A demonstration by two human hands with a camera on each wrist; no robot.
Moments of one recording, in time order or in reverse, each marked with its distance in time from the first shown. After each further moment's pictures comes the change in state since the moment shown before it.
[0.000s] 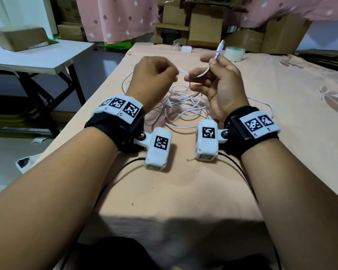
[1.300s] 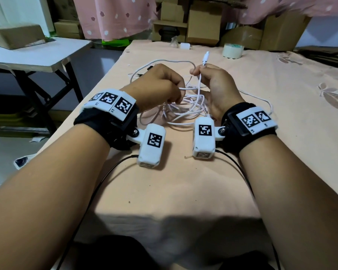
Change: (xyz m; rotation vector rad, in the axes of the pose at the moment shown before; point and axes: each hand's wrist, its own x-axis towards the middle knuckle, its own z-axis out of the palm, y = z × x) left_hand -0.012 0.018 -0.009 0.053 -0.515 -0.022; right_hand 0.019 0.015 -0.007 -0.354 0.095 0.130
